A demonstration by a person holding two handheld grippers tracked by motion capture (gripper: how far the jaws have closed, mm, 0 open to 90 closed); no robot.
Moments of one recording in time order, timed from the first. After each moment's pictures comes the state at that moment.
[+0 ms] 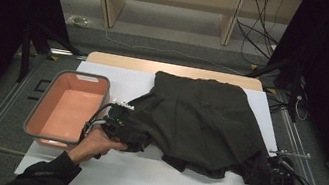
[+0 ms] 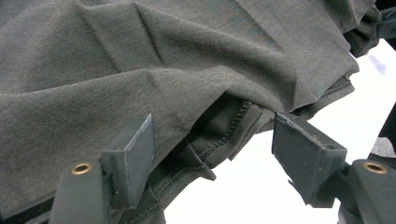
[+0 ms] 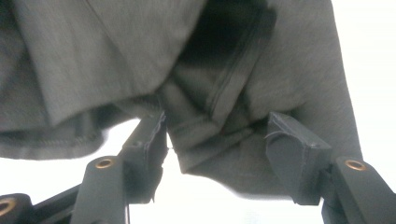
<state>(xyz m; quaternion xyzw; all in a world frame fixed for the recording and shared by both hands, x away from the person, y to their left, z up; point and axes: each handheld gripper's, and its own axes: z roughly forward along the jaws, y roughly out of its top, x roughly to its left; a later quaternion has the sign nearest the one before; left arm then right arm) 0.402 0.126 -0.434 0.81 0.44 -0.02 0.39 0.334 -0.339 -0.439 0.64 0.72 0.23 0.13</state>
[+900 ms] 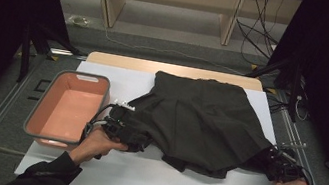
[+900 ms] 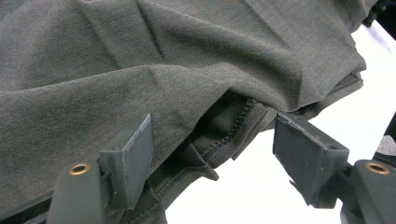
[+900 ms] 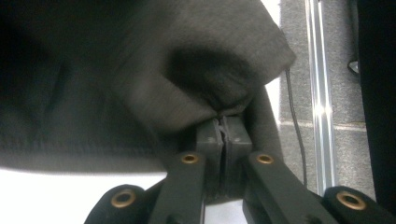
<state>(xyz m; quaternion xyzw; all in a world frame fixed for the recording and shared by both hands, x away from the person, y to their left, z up) 0.403 0.124 -0.437 0.81 0.44 -0.02 0.38 0.376 -0.373 -0.456 0.65 0.71 0.12 0.23</state>
